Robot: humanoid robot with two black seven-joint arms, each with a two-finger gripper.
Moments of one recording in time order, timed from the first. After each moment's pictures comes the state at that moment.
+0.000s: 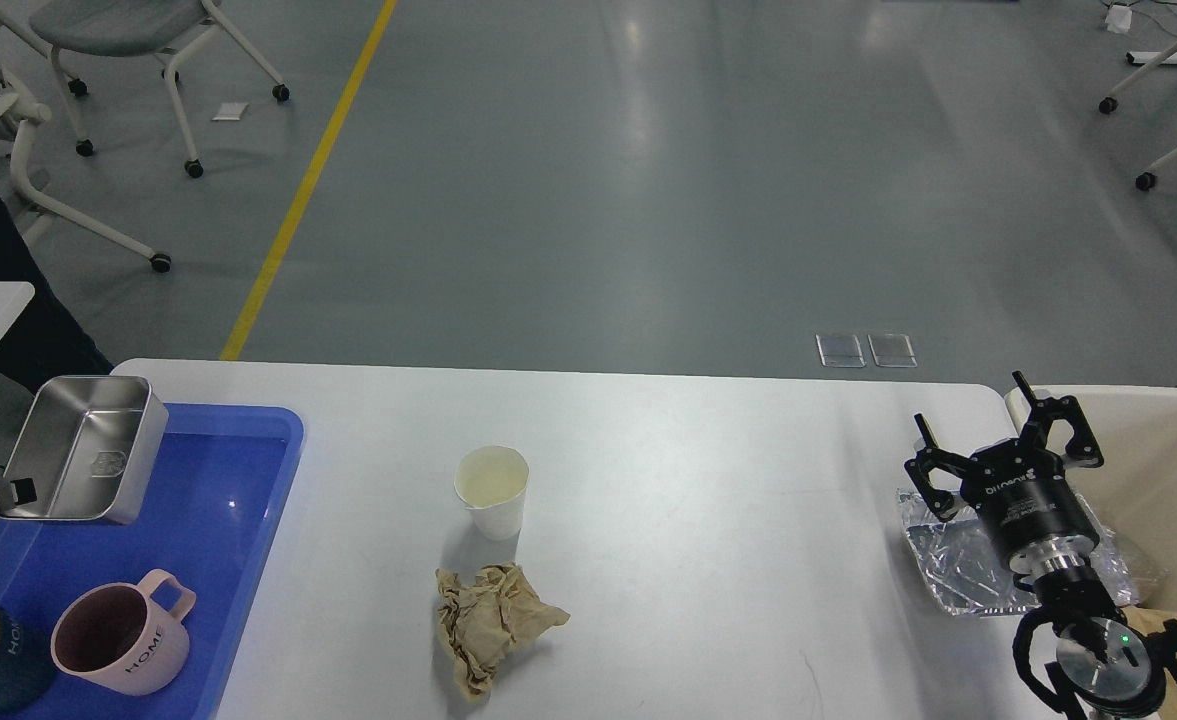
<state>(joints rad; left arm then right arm) -0.62 1.19 -0.21 -1.17 1.17 -0.26 -0.27 0.02 -0.14 1.62 1.22 -0.24 0.34 0.02</state>
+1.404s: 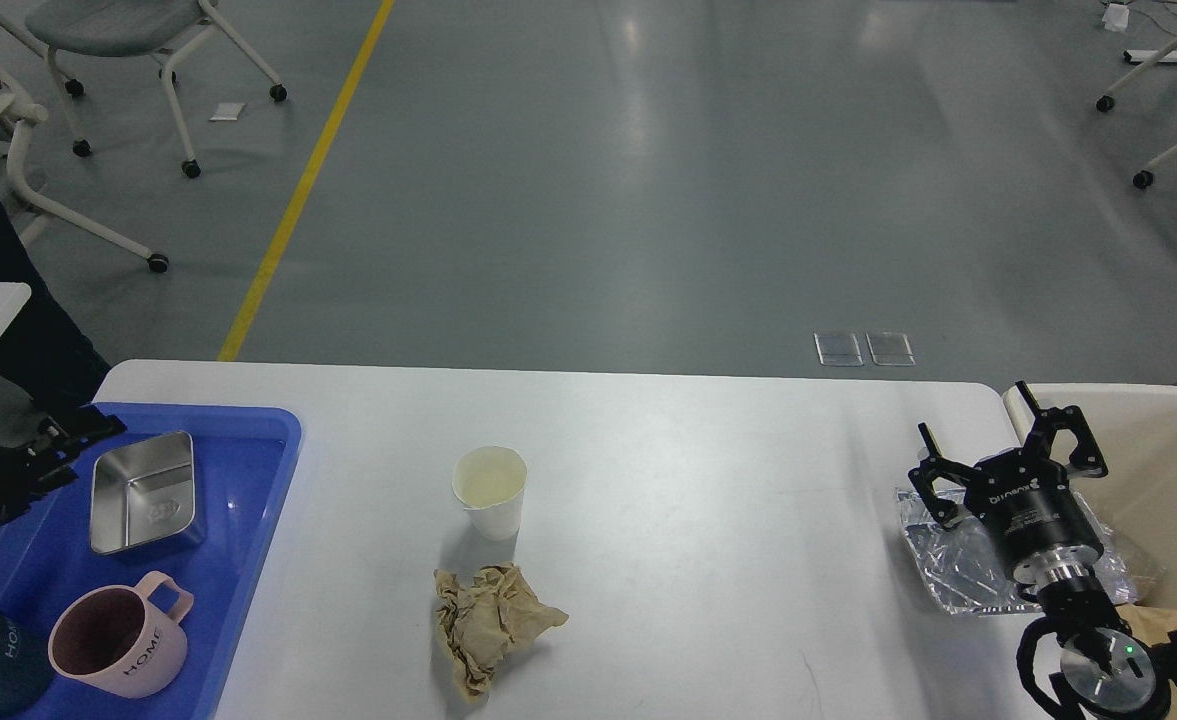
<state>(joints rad) -0.67 0.74 -0.28 -0.55 0.69 -0.37 -0.28 0.00 -0.14 1.62 1.22 -0.24 0.34 0.02</state>
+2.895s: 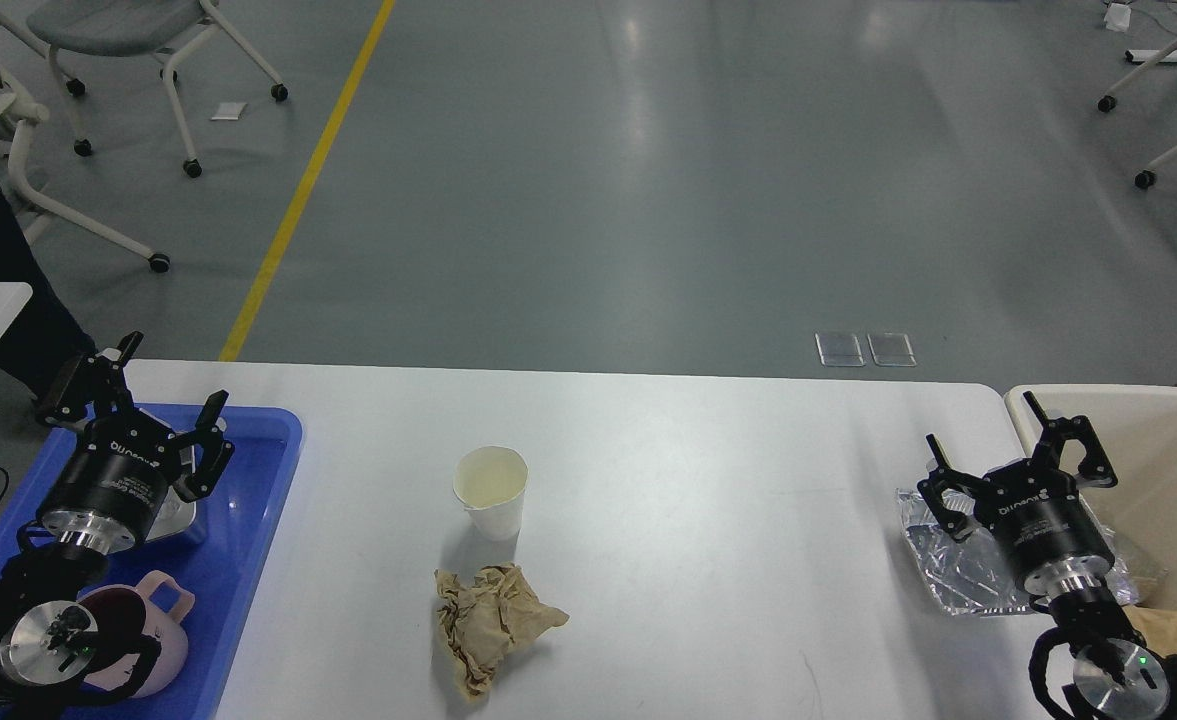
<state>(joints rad) -0.09 0.38 -1.24 -1.20 0.28 -0.18 -0.28 -0.03 -0.16 1.63 1.23 -0.24 0.34 0.02</state>
